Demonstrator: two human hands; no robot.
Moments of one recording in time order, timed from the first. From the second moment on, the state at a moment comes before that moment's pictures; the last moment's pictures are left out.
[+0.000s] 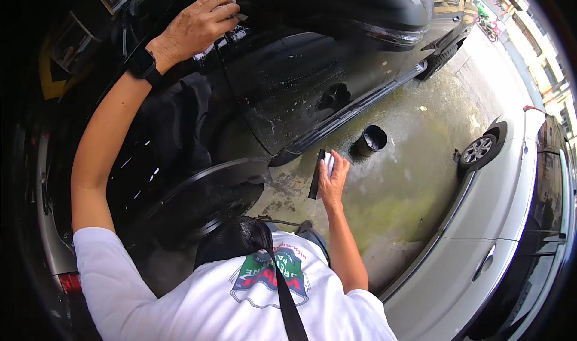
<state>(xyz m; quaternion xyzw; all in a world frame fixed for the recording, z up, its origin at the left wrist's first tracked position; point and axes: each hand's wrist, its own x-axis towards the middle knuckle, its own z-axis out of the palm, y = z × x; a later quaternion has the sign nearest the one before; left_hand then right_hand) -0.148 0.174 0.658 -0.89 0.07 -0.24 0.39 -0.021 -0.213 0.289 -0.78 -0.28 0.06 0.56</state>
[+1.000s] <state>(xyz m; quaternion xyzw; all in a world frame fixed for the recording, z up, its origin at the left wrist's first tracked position) -0.127 0.195 0.650 -0.85 0.23 -0.34 0.34 -0.049 0.050 0.347 -0.67 -0.35 -0.29 0.59</state>
